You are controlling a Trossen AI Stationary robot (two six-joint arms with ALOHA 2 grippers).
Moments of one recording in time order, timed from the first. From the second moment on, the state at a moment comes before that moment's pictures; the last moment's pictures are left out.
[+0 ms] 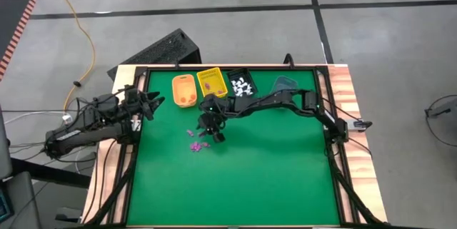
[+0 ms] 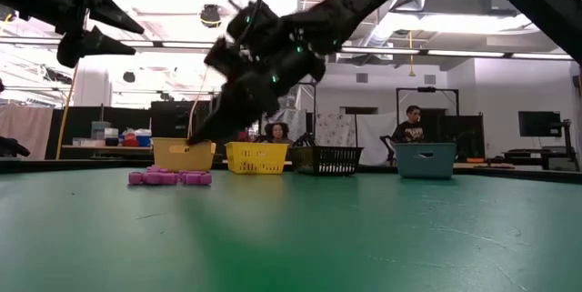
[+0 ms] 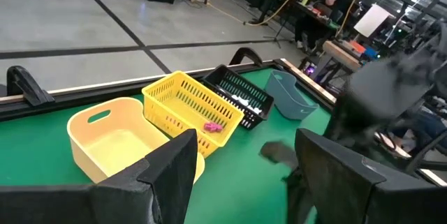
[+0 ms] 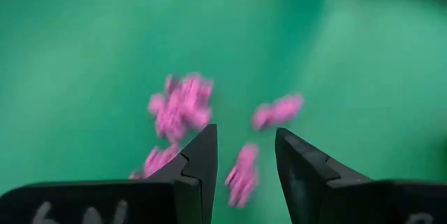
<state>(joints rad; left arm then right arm) 0.31 0.08 0.40 -0.44 -0.30 -0.50 -0.13 2.20 1.66 -0.10 -0.42 -0.44</state>
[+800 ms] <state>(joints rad) 0.31 0.08 0.40 -0.46 -0.33 -0.53 -0.13 2.38 1.66 -0.02 -0.43 -0.27</state>
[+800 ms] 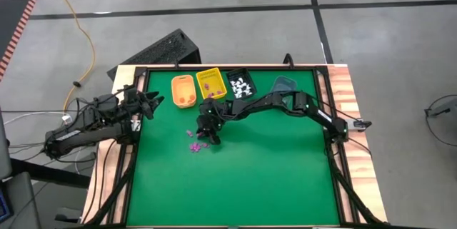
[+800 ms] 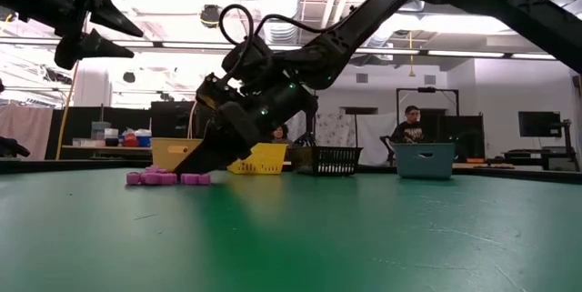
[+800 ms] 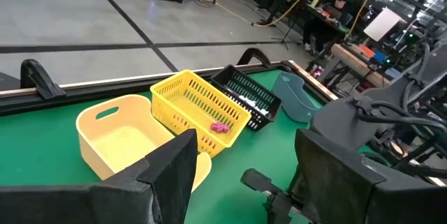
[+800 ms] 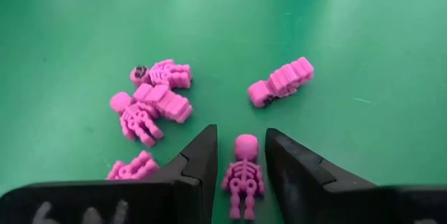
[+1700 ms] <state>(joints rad) 0.31 0.08 0.40 -0.46 -0.33 -0.53 -0.13 2.46 1.66 0.03 -0.37 -0.14</state>
